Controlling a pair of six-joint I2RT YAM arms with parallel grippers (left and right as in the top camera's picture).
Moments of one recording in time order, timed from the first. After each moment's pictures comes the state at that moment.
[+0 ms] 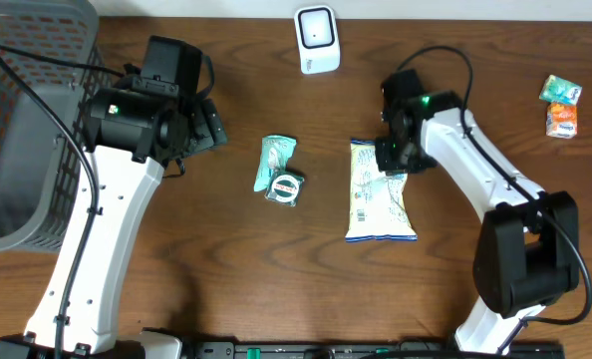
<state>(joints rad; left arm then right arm) -0.23 1.51 1.66 -1.33 -0.24 -0.56 0.29 1.90 1.47 -1.07 0.02 0.22</state>
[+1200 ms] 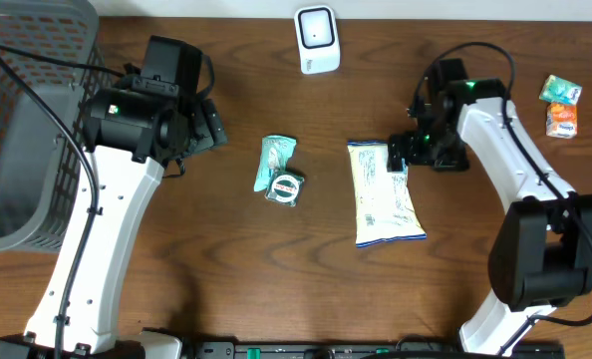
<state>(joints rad) -0.23 1.51 1.66 -1.34 -0.24 -0.56 0.11 1.90 1.47 -1.11 -0.19 0.05</state>
